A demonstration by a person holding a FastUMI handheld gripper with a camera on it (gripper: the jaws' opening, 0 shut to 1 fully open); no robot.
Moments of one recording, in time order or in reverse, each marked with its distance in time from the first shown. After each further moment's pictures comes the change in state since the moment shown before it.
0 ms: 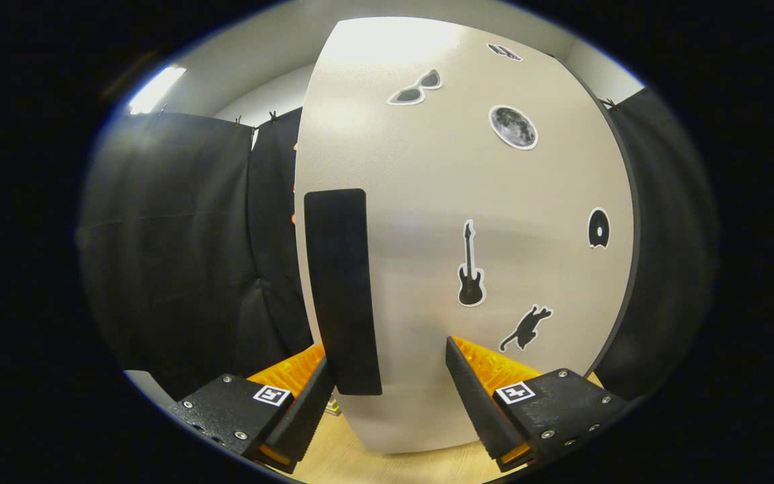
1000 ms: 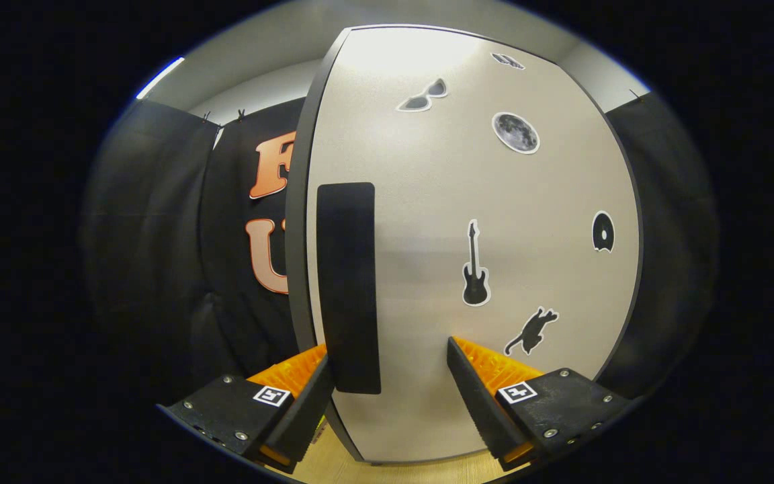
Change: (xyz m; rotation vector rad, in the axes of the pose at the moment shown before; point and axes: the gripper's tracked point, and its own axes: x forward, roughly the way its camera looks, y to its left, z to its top) arm 0.017 -0.005 -0.002 -0.022 -0.054 -0.203
